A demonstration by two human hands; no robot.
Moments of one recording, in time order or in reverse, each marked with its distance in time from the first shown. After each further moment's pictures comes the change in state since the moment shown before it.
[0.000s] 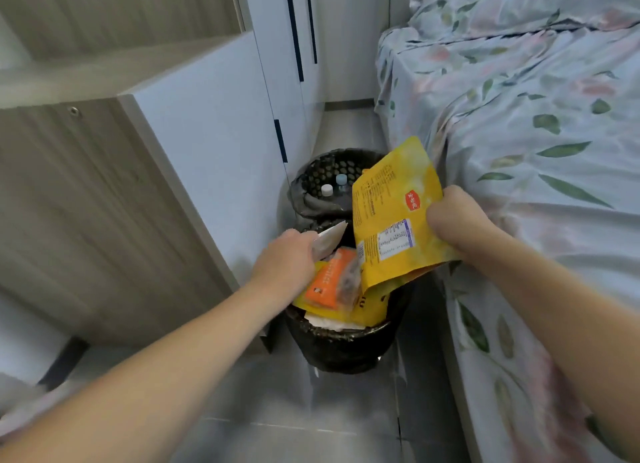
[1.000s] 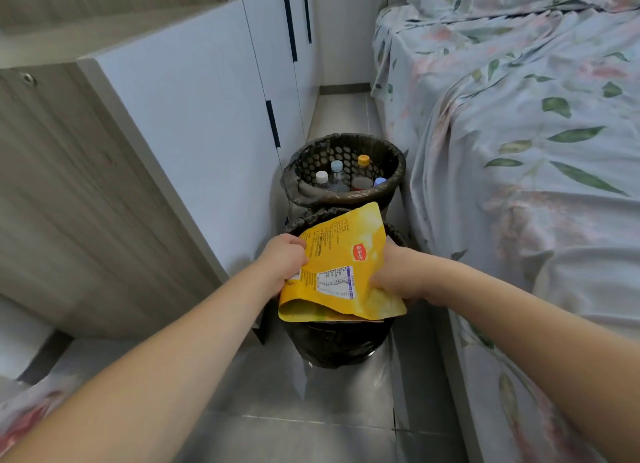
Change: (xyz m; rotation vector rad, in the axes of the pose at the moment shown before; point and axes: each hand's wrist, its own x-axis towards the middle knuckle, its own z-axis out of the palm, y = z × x) left_hand 0.025 -0.010 0.031 -0.795 -0.268 -0.631; right_hand -0.037 0.008 0.056 -0.371 -0.598 -0.006
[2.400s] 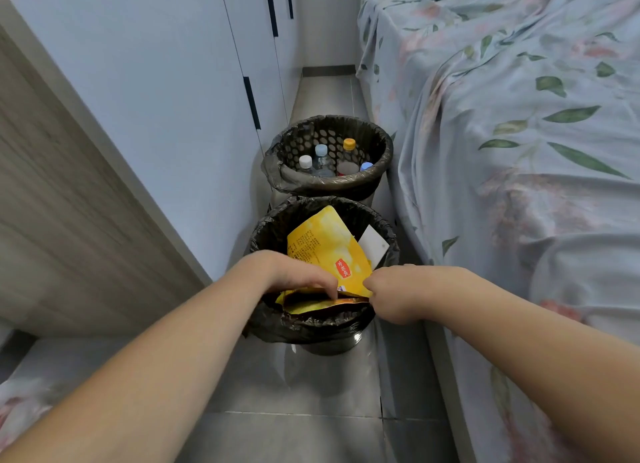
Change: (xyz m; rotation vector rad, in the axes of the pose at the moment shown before) left_hand 0.008 -0.007 0.026 0.705 -0.801 -0.124; right_hand 0.018 0.031 0.023 -0.743 -0.197 -0.194
